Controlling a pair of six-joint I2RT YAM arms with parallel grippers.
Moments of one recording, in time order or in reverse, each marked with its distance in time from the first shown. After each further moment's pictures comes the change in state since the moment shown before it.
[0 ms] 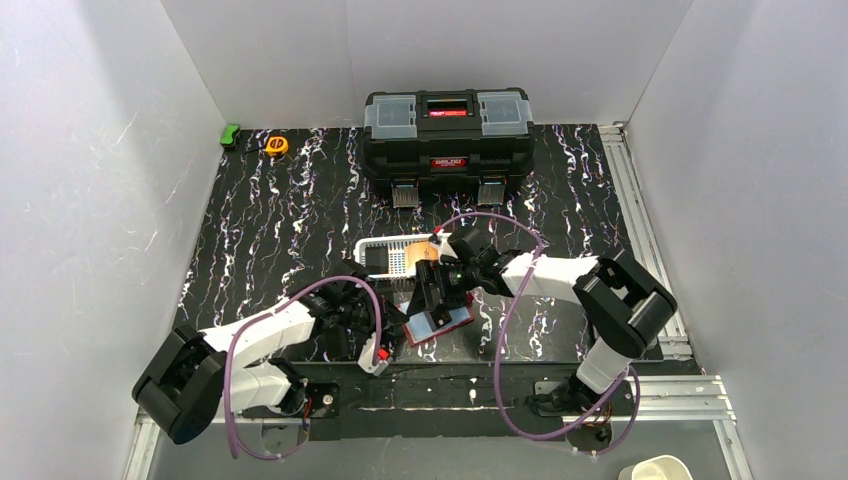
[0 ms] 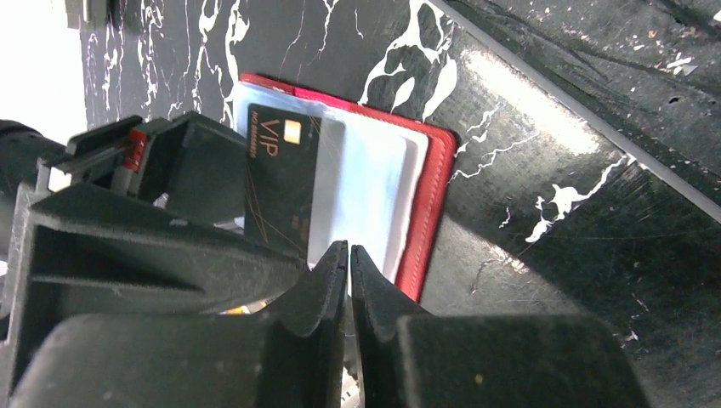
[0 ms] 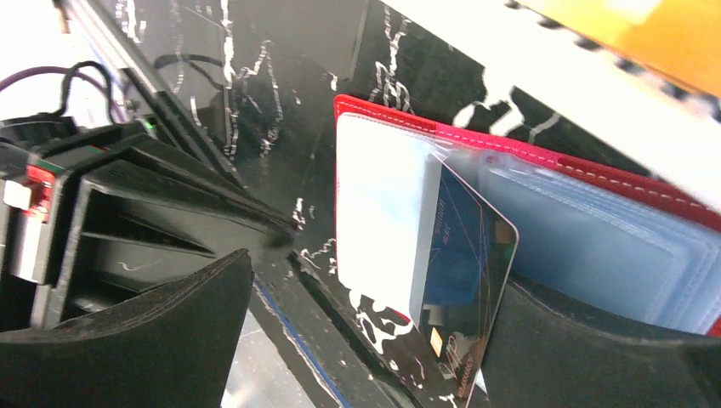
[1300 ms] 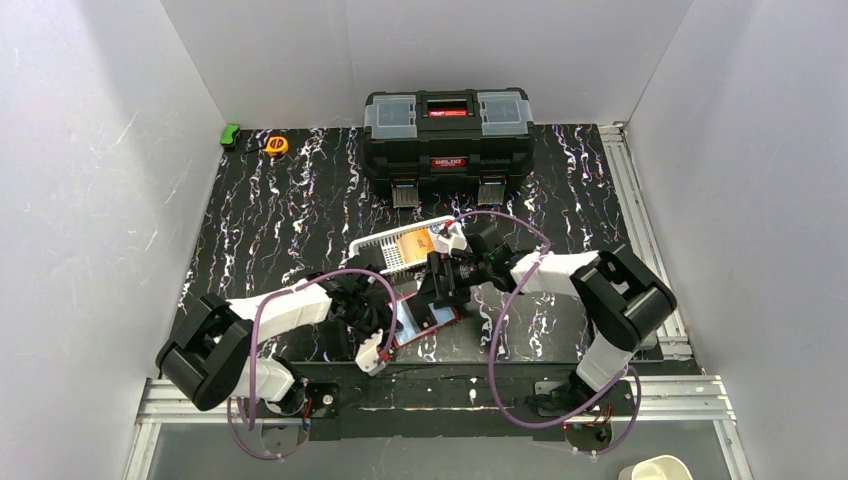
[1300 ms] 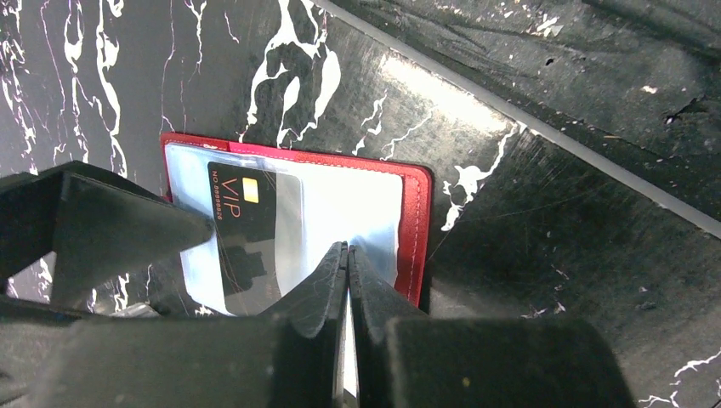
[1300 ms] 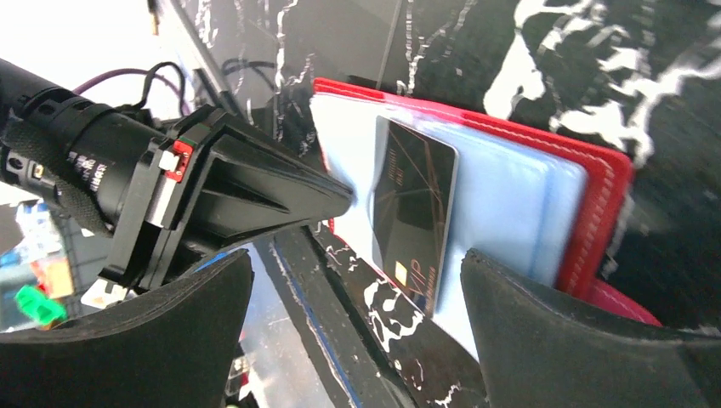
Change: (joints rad) left arm 0.005 0.195 0.121 -0.248 -0.067 0.215; right arm -0.118 0.067 -0.064 0.247 -0.248 0.045
